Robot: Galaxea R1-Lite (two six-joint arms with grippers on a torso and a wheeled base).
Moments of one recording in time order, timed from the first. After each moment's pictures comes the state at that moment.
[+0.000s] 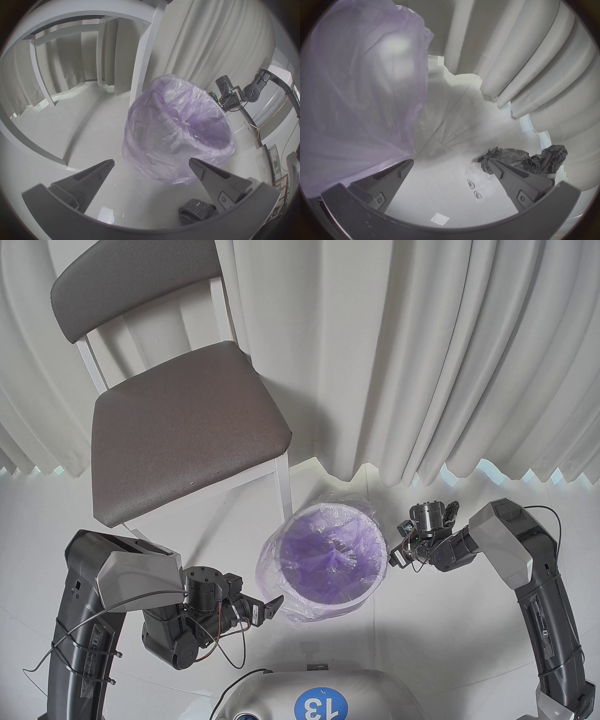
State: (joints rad) left arm -0.41 2.54 -0.71 -1.37 -0.10 -0.02; right arm 0.21 2.75 -1.67 -0.40 -0.10 -0.42
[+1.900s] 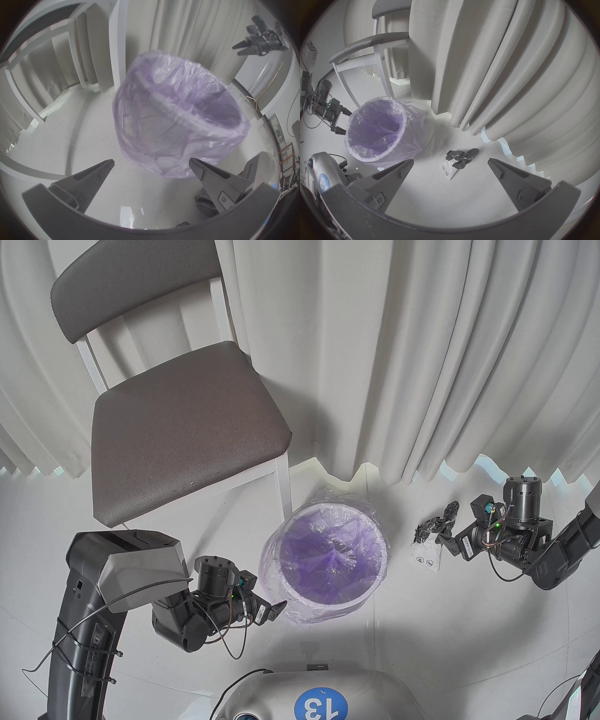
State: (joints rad) left arm -0.40 2.54 -0.84 -1.15 -0.14 0.21; right arm 0.19 1.94 -0.69 -0.83 -0.10 -0.41
